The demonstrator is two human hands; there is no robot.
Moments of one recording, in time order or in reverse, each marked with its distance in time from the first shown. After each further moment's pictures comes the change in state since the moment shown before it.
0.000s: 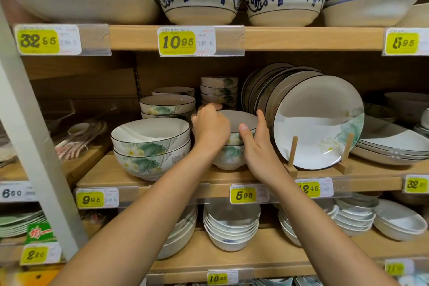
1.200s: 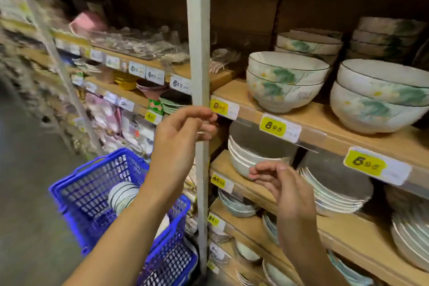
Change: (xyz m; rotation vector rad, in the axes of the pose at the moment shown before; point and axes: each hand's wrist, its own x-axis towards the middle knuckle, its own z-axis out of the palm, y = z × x) left_hand -0.201 -0.092 -0.171 -0.432 0.487 -0.158; right_hand -0.172 -0.008 0.097 0.712 -0.386 0.186
